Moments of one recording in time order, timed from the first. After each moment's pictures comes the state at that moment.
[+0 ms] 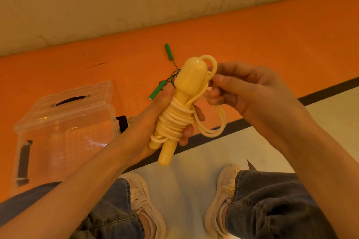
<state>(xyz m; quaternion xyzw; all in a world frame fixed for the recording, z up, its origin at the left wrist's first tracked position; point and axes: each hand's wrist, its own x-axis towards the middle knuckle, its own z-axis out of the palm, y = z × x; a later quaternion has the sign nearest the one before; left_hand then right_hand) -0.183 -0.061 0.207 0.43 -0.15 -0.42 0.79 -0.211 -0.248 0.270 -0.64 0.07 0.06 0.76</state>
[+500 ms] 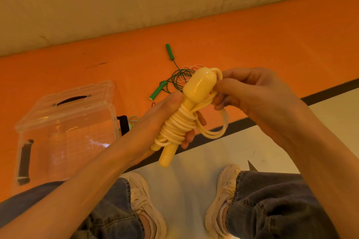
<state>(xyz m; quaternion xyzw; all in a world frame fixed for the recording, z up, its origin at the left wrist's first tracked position) -0.188 -0.061 0.210 0.50 -0.16 -0.40 0.75 -0.208 -0.253 0.270 -0.75 0.08 0.08 0.65</state>
